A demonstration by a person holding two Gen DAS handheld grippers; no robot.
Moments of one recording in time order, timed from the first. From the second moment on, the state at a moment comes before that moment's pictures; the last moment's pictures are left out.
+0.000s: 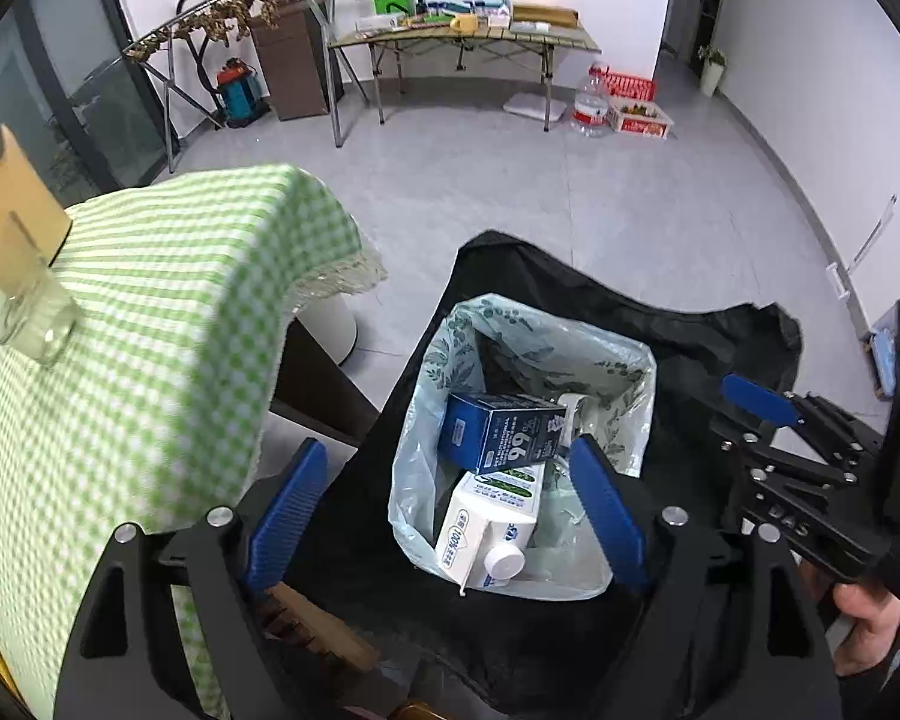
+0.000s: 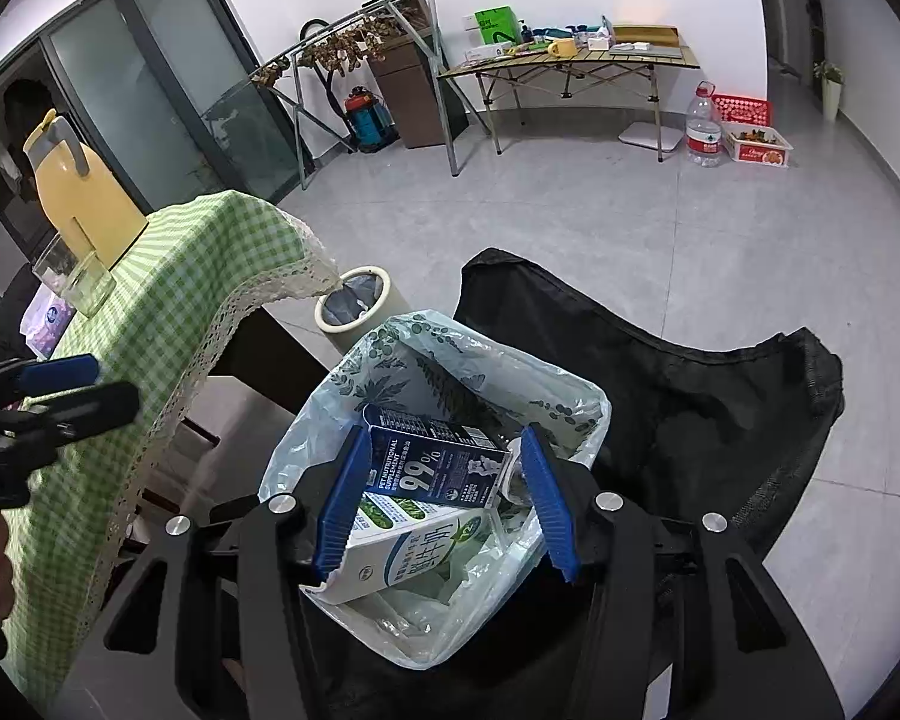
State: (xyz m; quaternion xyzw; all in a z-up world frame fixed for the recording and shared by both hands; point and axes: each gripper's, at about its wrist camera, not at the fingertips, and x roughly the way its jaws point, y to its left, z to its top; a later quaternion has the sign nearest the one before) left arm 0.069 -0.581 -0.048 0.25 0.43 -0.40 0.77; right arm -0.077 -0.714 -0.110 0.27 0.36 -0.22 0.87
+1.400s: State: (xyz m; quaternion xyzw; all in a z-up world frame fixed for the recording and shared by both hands) left arm 0.072 -0.203 0.117 0.08 0.24 -0.25 0.93; right arm -0.009 -0.526 0.037 0.11 0.26 -0.17 0.94
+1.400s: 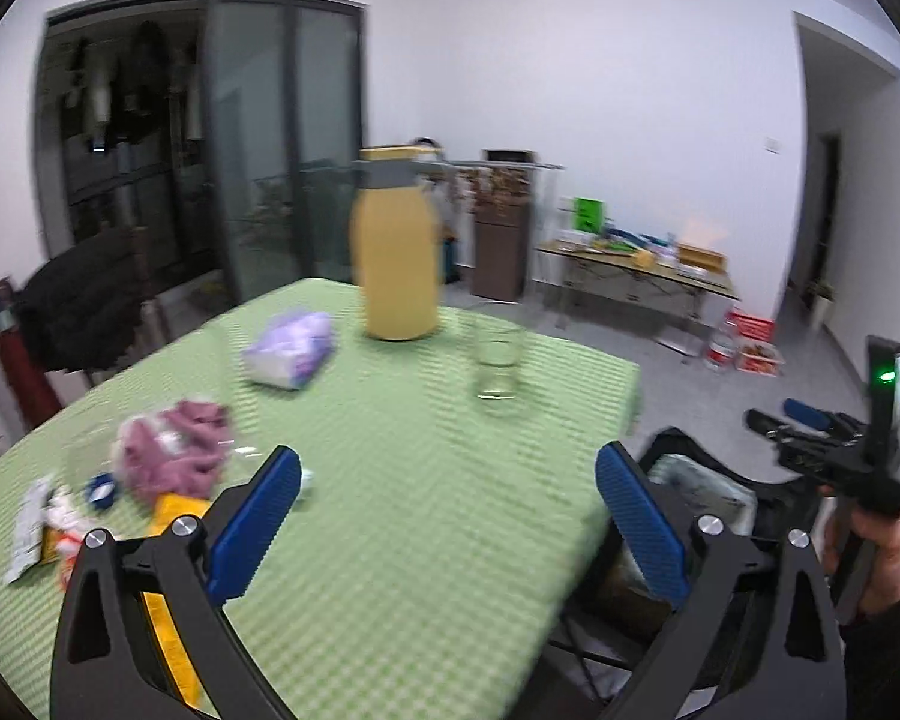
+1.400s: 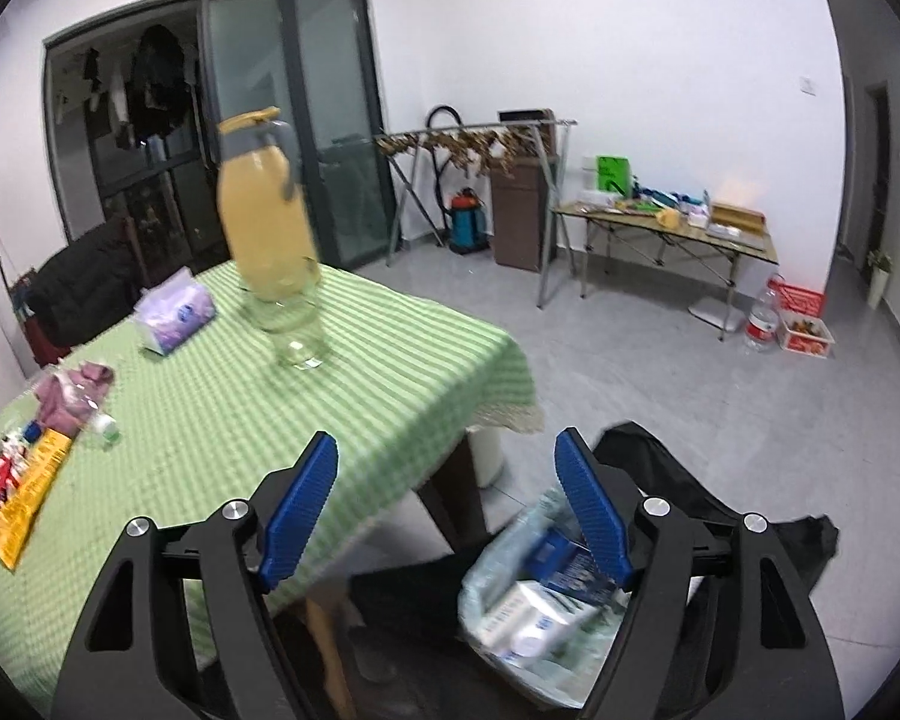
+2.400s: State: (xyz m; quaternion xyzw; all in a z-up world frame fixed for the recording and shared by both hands) left arm 0.209 0.219 0.002 -0.28 0.42 0.02 0.86; right arm 0.123 -0.378 -0.014 0.06 0.33 -0.03 0.94
